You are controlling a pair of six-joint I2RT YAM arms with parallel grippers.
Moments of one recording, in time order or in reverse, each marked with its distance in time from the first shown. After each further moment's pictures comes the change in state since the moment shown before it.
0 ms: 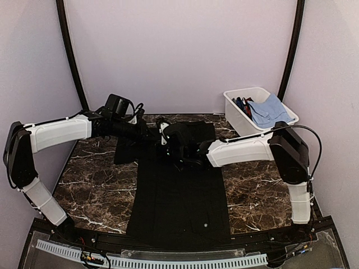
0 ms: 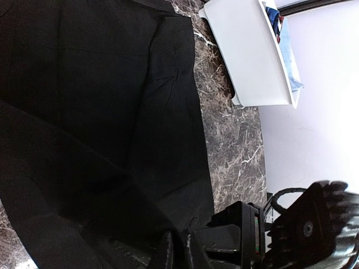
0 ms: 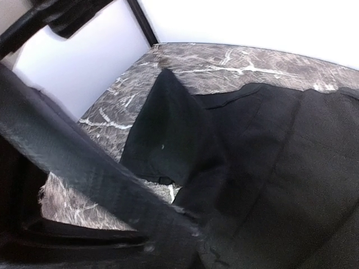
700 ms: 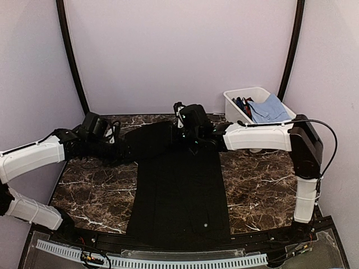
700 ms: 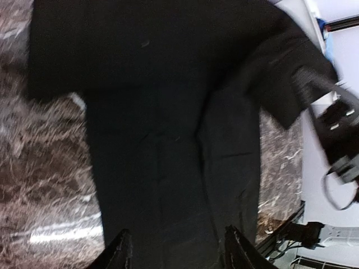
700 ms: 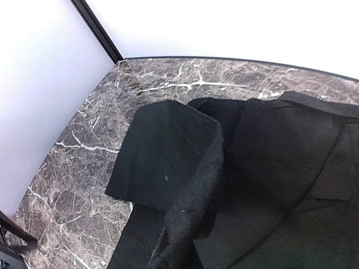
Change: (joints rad) left arm -0.008 -0.364 -0.285 -0.117 -0.209 -0.039; right arm -0.111 -0.114 0.000 -0.178 -0.002 0.024
